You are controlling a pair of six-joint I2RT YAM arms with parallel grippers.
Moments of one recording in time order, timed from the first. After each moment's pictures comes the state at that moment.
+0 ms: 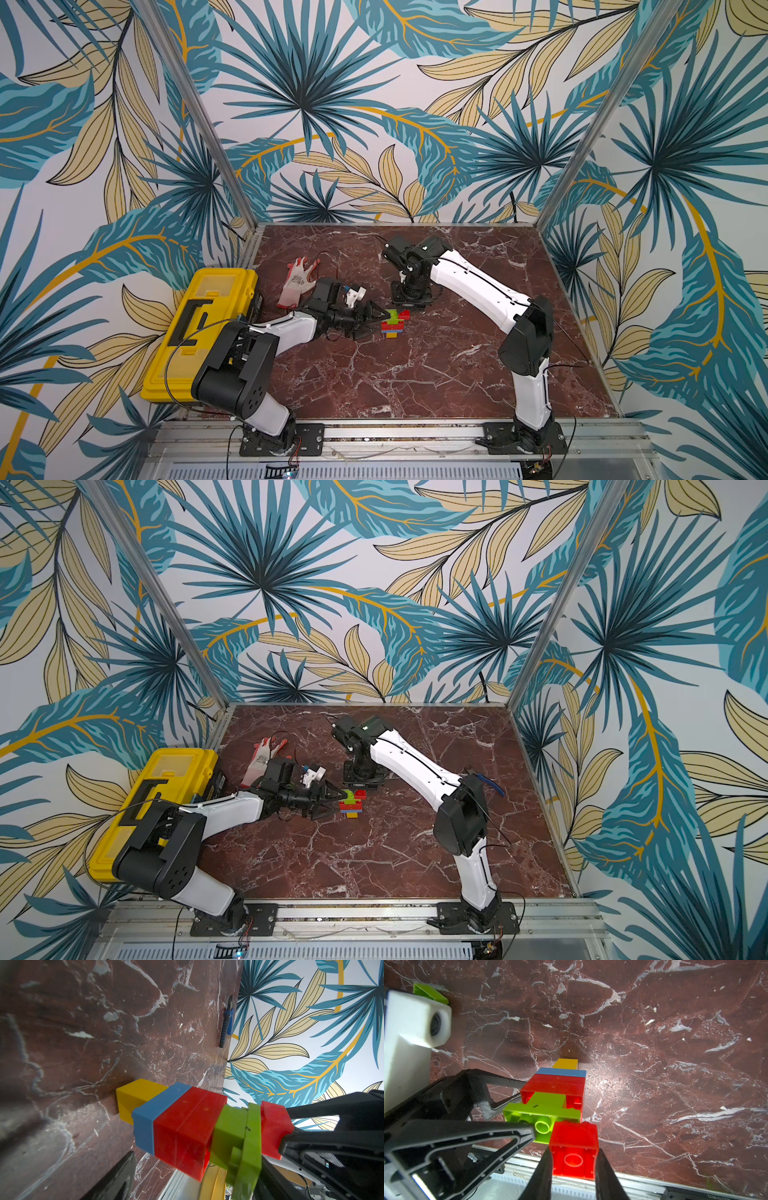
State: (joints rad) left arm -0.32 1.56 0.69 0.06 0.96 -0.89; right arm 0.75 2.04 2.01 -1.42 -0.09 0.73
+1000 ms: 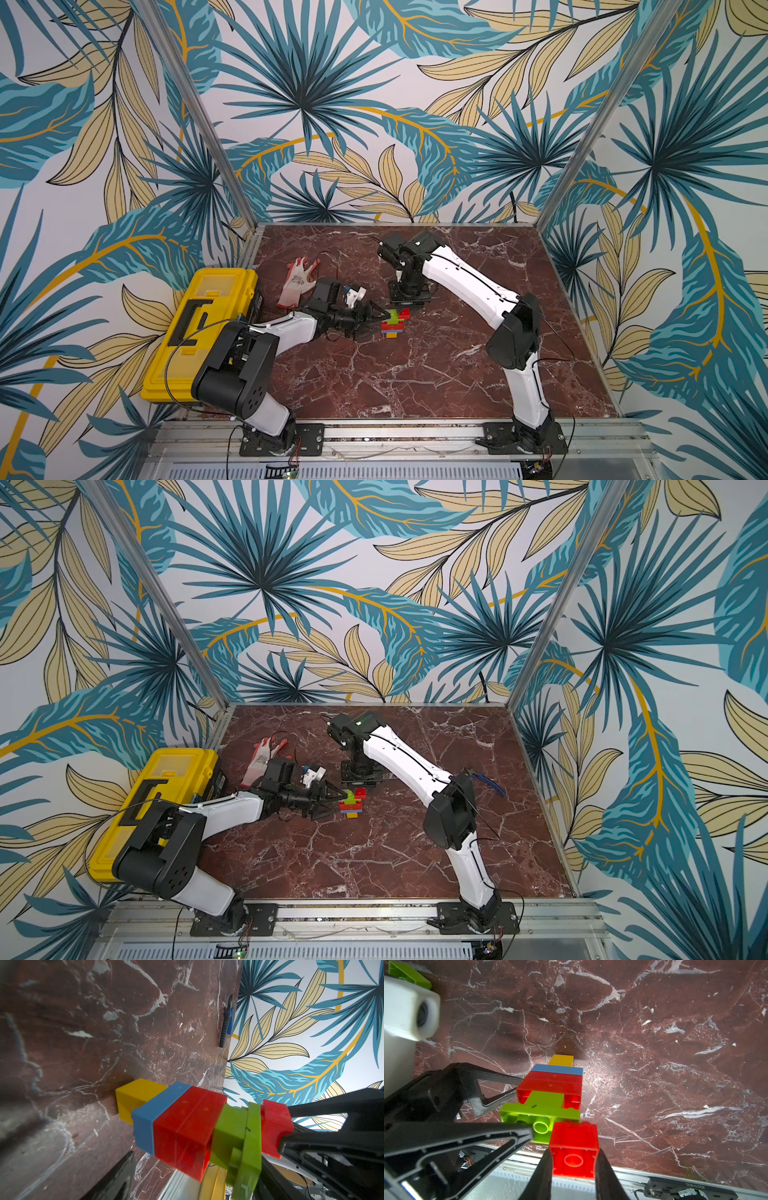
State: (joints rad) left arm -0.32 1.56 0.69 0.06 0.96 -0.88; right arm 0.76 2.14 2.15 -1.54 -0.07 0.67
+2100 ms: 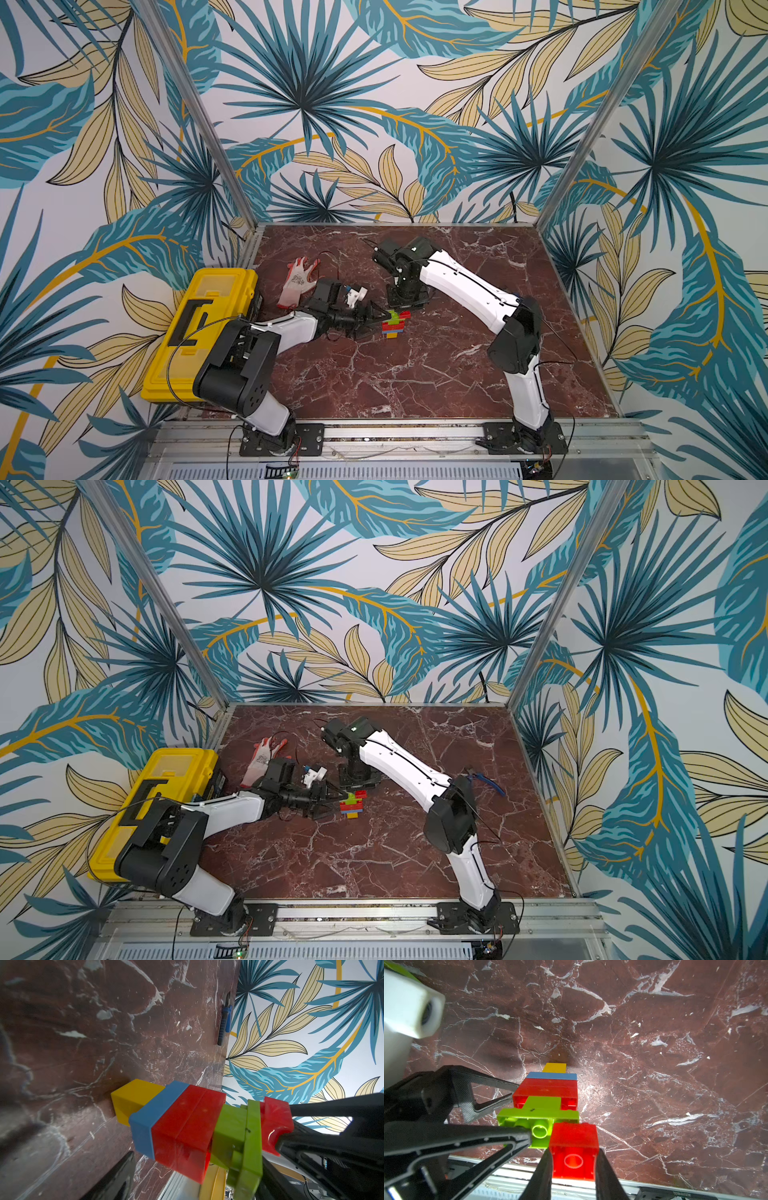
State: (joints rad) left arm -0.32 1.58 0.69 0.08 0.98 -0.88; right arm 0.78 2.11 2.11 -1.50 0.01 0.66
